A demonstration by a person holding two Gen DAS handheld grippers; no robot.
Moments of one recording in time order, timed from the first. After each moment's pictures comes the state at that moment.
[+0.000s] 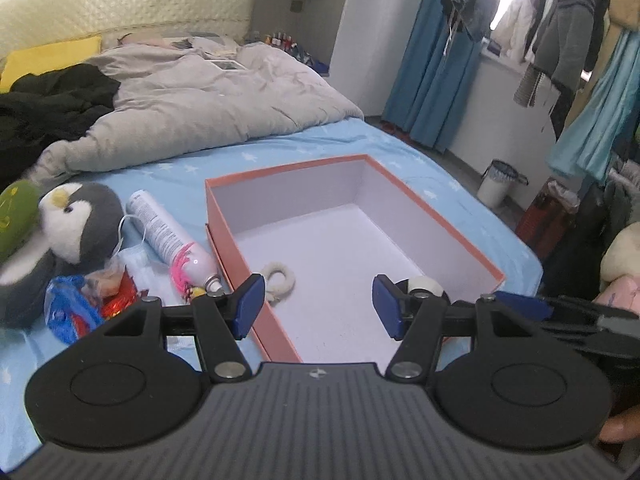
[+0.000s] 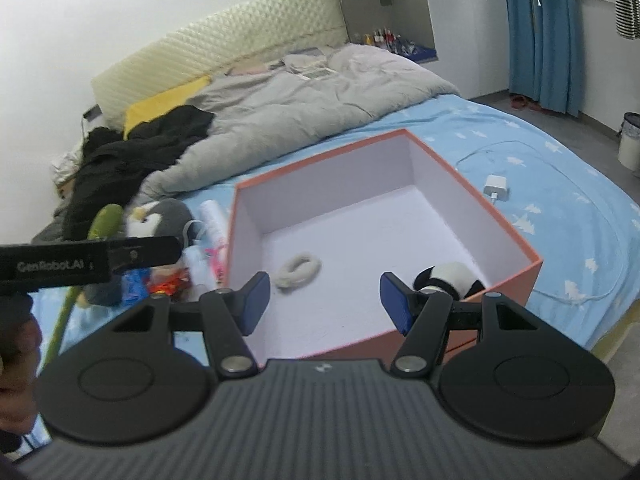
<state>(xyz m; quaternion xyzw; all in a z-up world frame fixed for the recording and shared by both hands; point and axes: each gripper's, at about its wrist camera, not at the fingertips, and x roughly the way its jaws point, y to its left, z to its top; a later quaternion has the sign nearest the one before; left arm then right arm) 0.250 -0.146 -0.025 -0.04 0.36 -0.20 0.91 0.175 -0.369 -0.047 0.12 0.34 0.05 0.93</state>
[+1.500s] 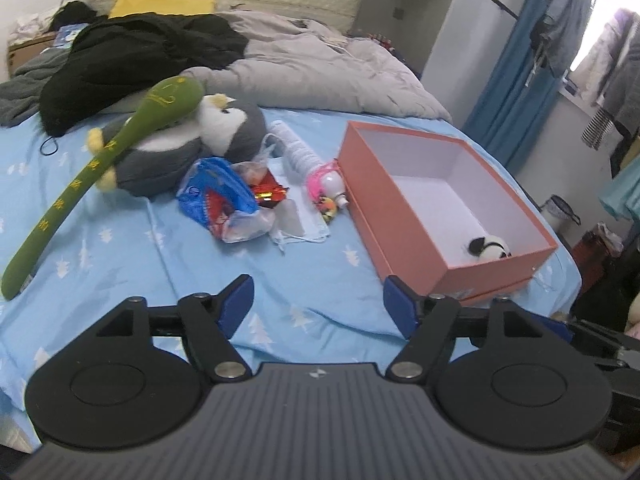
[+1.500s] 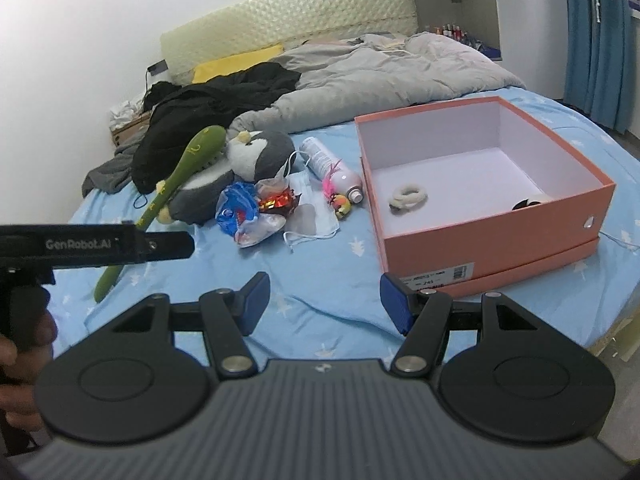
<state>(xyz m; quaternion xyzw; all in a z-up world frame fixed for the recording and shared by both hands) 0.113 -0.005 -0.058 -0.11 0.38 -0.07 0.91 0.073 -0.248 -0.067 0.07 0.35 0.13 0.93</state>
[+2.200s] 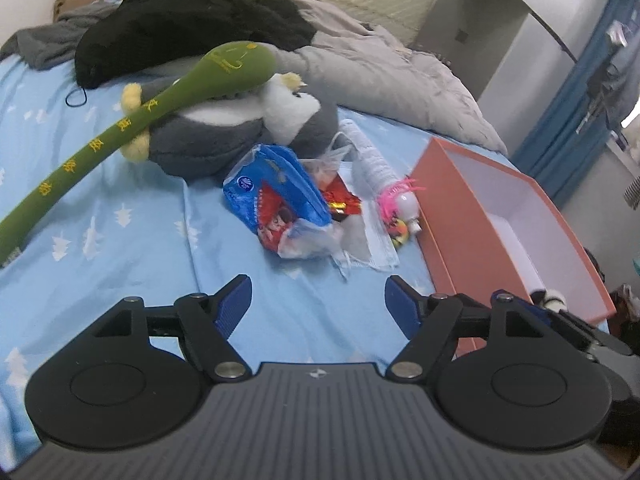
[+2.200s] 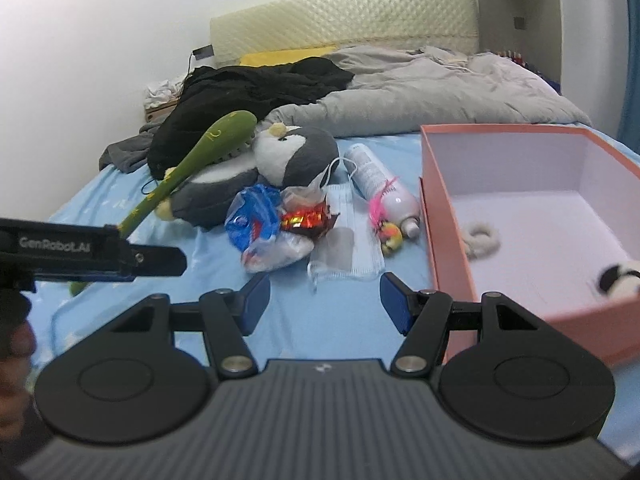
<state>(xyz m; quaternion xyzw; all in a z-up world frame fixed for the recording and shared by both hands) 0.187 0.045 -0.130 -0.18 0.38 -0.01 0.91 0.175 -0.197 -0.130 0.02 0.31 0.20 0.93</state>
